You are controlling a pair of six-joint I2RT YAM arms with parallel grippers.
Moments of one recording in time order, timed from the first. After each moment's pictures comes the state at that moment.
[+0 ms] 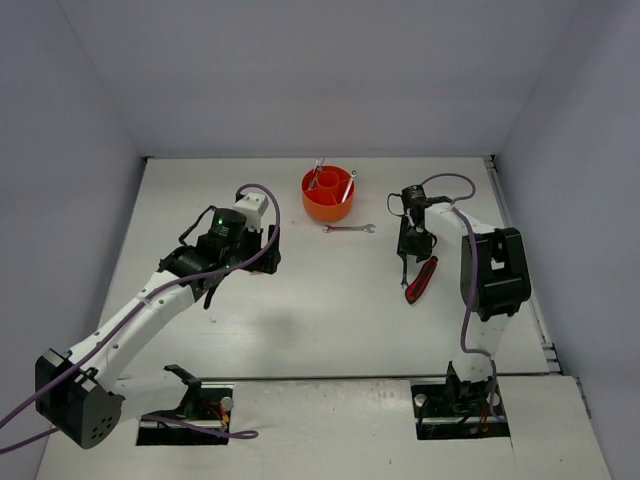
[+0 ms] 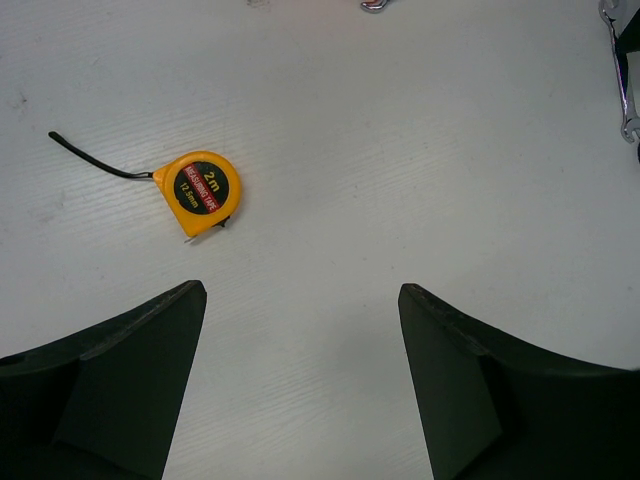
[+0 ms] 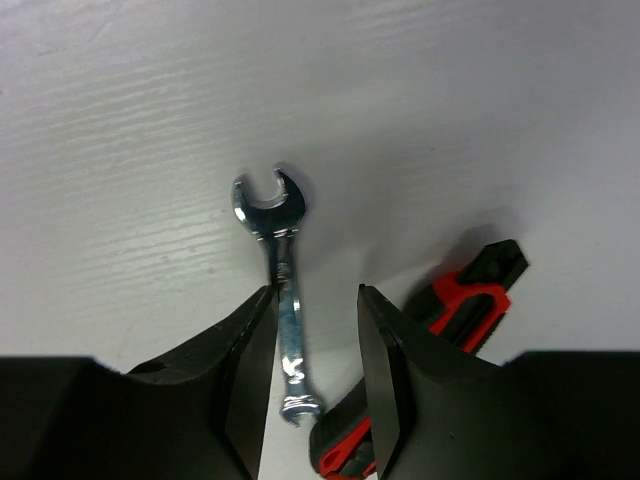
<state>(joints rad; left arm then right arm) -0.54 1.15 1.00 -0.52 -0.04 -0.25 0.20 1.90 1.26 -0.67 0.16 0.38</state>
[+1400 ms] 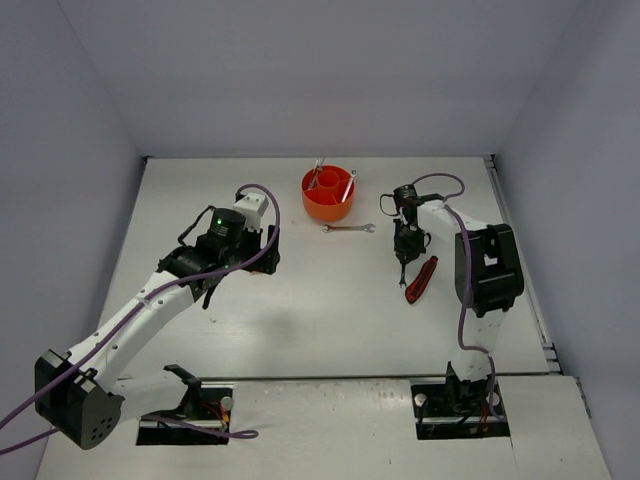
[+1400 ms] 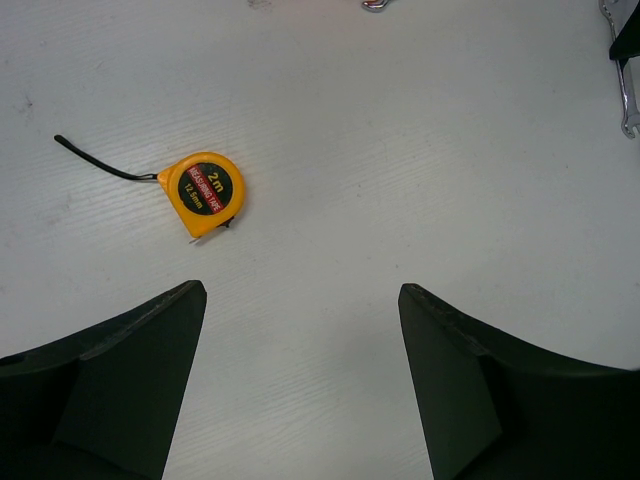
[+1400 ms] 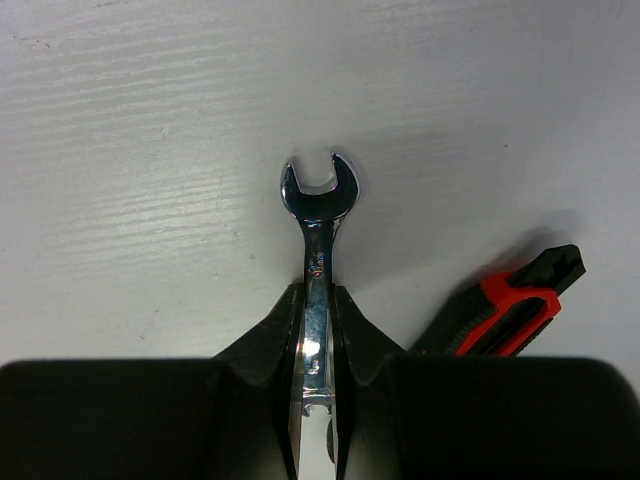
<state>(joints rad) -0.54 1.14 1.00 -0.52 -0.03 -0.23 0.24 1.95 1.31 -0.71 0.13 0.35</state>
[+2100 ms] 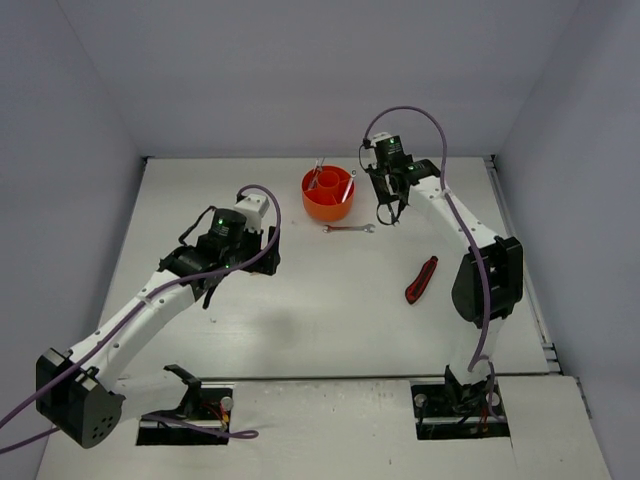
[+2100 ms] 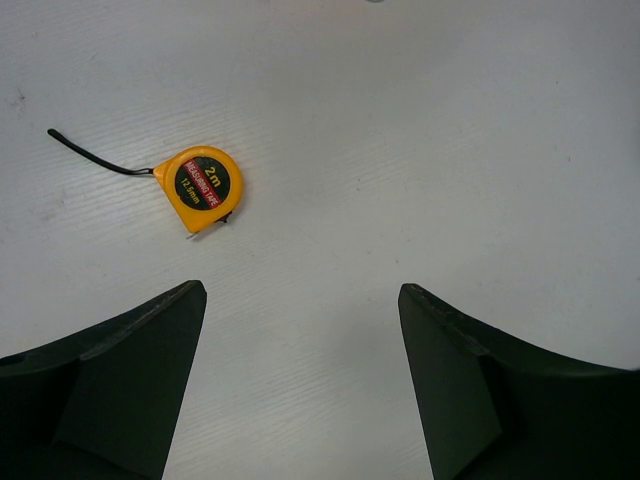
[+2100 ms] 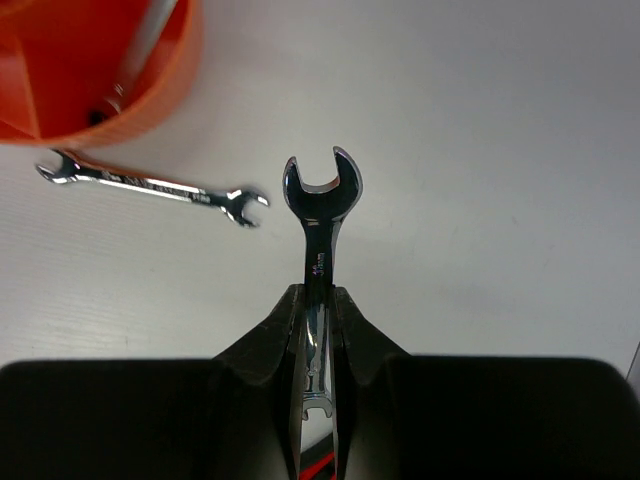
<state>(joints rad) -0.53 1.15 1.00 -0.53 -0.02 -0.23 0.37 1.88 1.68 -0.68 0.22 -0.05</state>
